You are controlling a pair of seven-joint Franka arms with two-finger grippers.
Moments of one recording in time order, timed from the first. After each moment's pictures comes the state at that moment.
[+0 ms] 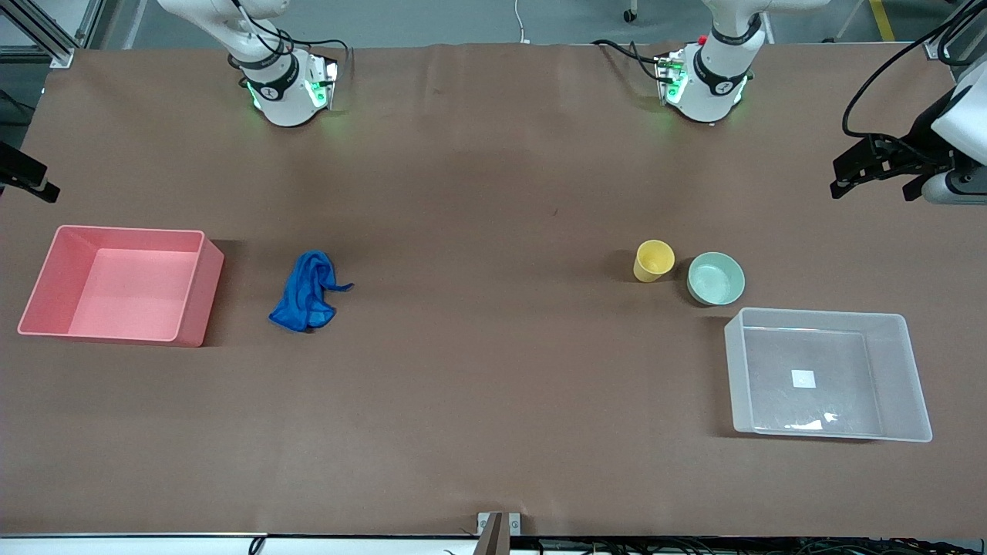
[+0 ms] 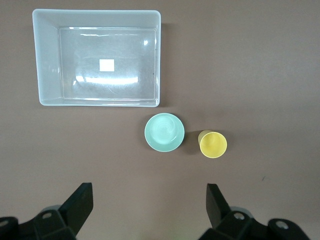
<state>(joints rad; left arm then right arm) -0.09 -0.03 0.00 -1.55 -0.01 1.53 -0.04 -0.03 0.00 -0.11 -1.46 0.01 1.48 -0.07</state>
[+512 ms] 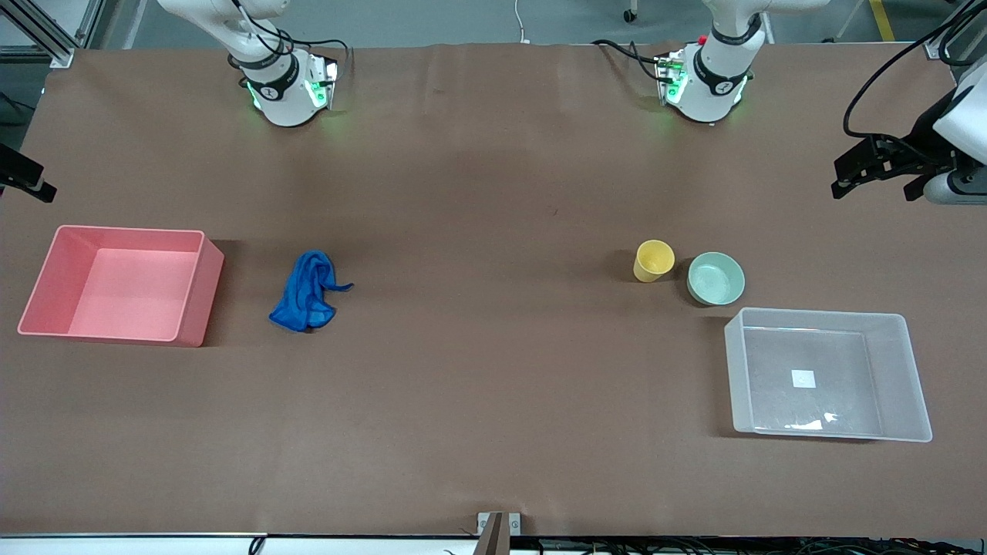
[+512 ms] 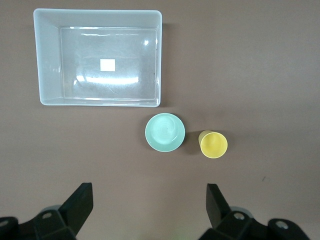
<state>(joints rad) -0.09 -0.03 0.01 -1.55 -0.01 1.53 -0.04 -0.03 0.00 -0.12 -1.46 0.01 1.48 -0.07</state>
